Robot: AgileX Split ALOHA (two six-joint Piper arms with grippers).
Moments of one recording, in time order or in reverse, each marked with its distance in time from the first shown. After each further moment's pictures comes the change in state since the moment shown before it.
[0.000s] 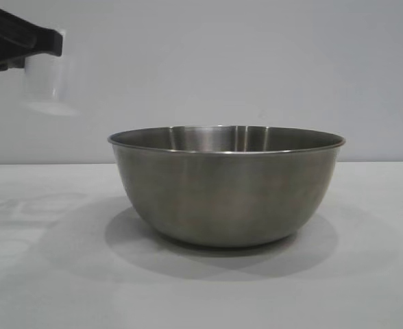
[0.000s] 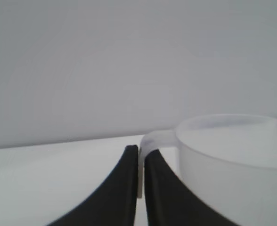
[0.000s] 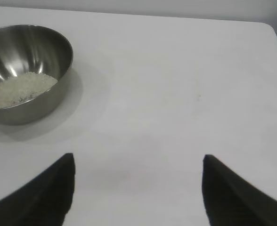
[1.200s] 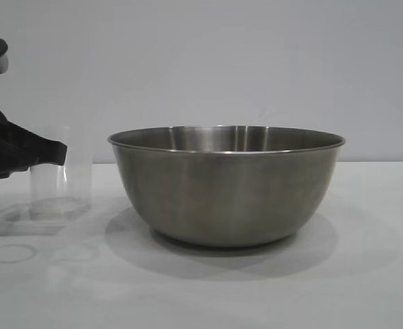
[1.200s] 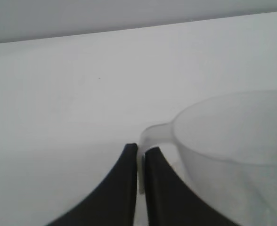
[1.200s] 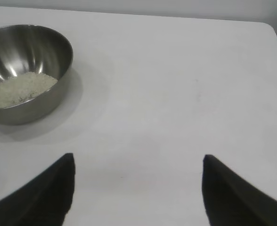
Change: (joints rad) left arm 0.000 0.281 0.000 0.049 -0.021 -0.139; right arm 0.000 0.000 0.000 0.000 0.000 0.000
